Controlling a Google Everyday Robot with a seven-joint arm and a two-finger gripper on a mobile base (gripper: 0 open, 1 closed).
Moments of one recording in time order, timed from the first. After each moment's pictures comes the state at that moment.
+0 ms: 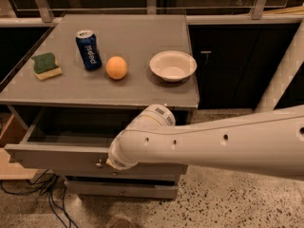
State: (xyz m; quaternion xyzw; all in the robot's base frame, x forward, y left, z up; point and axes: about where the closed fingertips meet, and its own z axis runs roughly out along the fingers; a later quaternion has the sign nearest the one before) arm 0.468 0.108 0.661 -0.55 0.79 0.10 0.25
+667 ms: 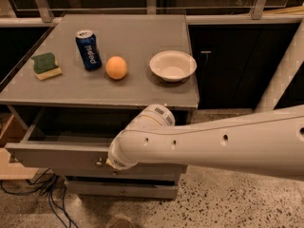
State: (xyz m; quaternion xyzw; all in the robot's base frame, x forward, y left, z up) arm 0.470 0.110 0.662 -0.55 0.79 0.10 0.25
